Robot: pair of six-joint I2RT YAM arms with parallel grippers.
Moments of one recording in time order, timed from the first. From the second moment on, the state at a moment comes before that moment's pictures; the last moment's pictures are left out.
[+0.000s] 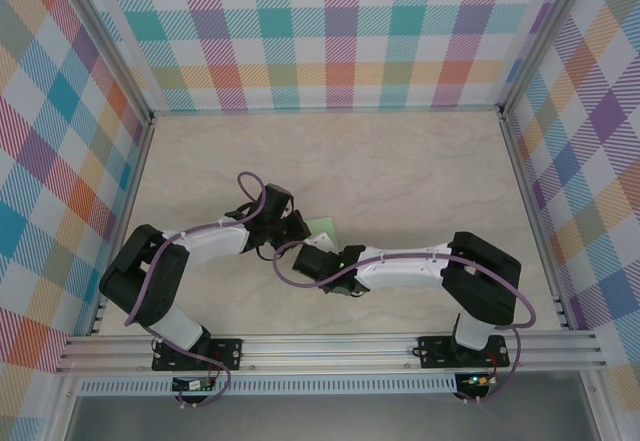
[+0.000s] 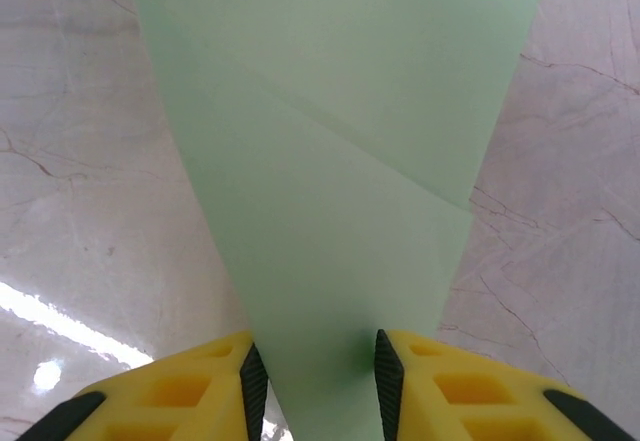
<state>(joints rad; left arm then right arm) -0.58 1.58 0.79 -0.14 0.28 -1.08 1.21 1.71 1.00 -0.54 0.43 0.53</state>
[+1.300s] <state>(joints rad) -0.58 1.56 0.80 -0.17 0.28 -1.08 1.21 1.73 1.00 -0.55 0.47 0.55</state>
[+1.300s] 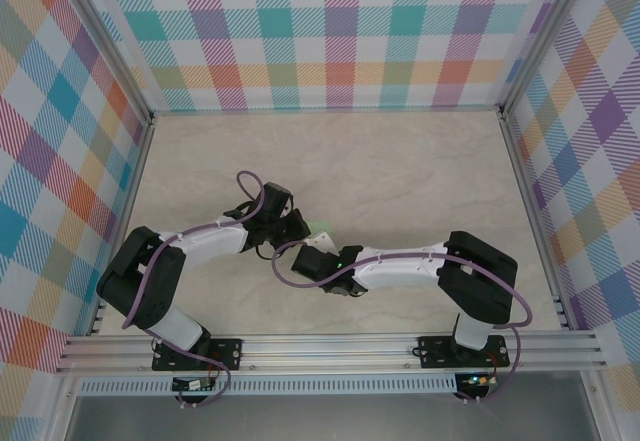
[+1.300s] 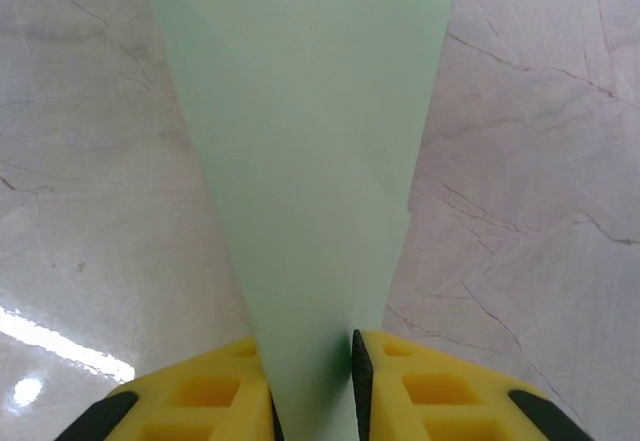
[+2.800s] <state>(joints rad) -0.58 1.56 0.80 -0.19 0.27 -1.07 1.27 1.71 0.96 -0.58 0.38 0.63</state>
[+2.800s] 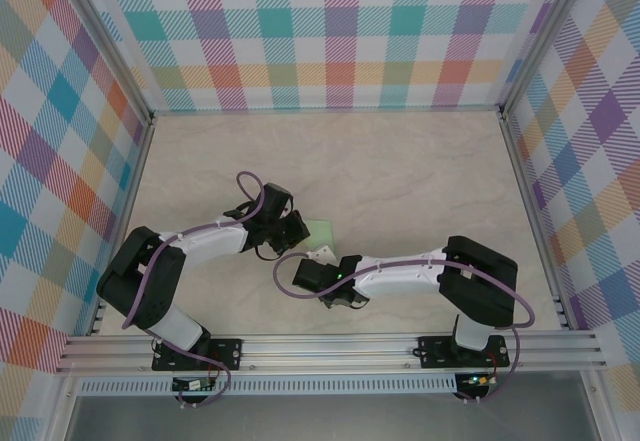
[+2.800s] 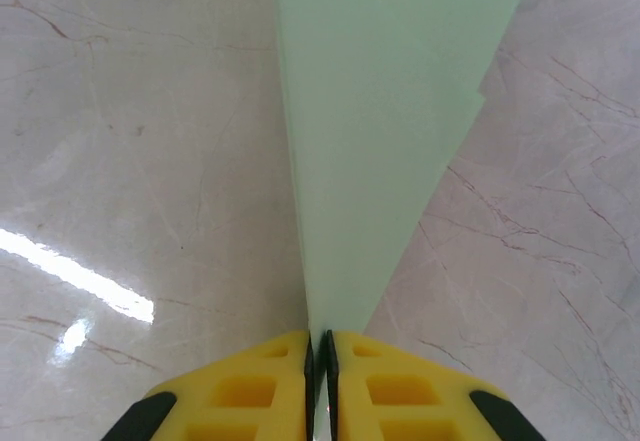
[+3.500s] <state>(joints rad) -0.58 1.56 0.80 -0.19 0.28 -1.07 1.22 1.70 1.04 -0.55 0.38 0.60</state>
